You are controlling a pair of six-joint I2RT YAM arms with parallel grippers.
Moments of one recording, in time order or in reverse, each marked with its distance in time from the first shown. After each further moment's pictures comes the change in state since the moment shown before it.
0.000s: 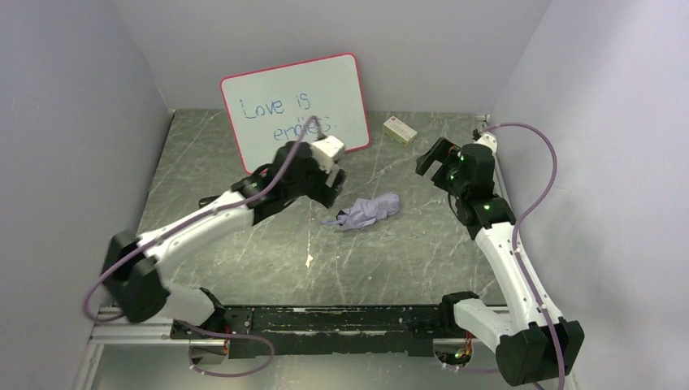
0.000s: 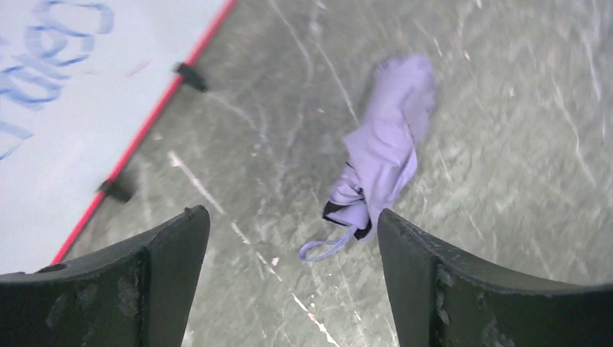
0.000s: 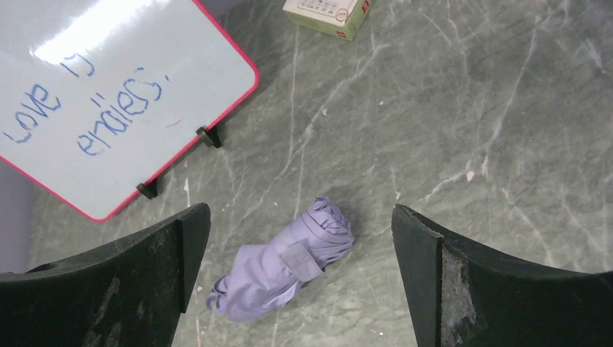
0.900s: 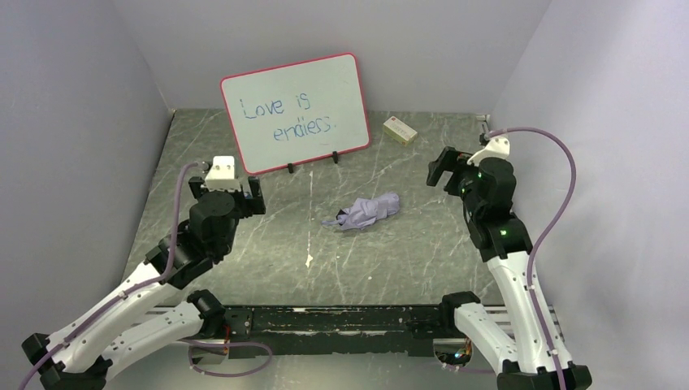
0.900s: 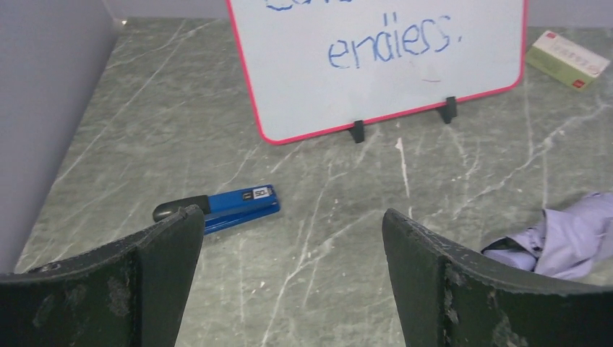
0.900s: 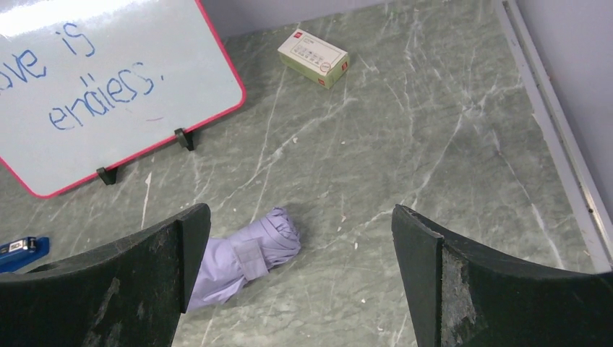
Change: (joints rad) left arm 0.014 -0.780 -0.404 -0.092 -0.743 -0.271; right arm 0.000 -0.169 0.029 -0.063 0.009 -0.299
